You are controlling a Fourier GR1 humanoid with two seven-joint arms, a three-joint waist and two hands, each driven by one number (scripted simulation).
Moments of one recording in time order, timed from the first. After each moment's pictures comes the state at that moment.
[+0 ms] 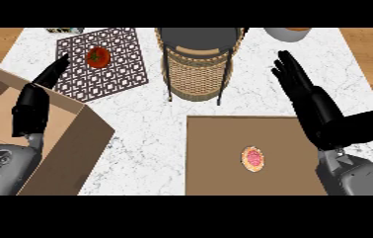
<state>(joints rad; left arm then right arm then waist) -0.28 0.53 -0.15 -1.30 0.14 0.37 -0.15 -0.25 -0.40 0.25 -1.72 -0.30 -0.16 0.14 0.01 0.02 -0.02</state>
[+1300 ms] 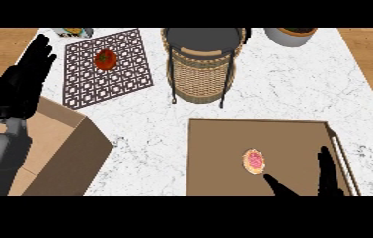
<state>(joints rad) -0.34 0.51 0.00 -1.40 0.29 0.19 0.17 0.36 -0.18 0.22 -1.60 -0.06 -0.69 -0.13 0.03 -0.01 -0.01</state>
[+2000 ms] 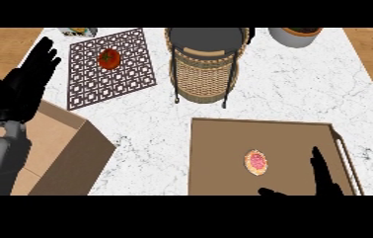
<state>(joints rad) -0.32 0.48 0.03 -1.43 0.25 0.10 0.20 0.36 -0.34 0.35 -1.79 0.04 -0.64 0.39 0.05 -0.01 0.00</state>
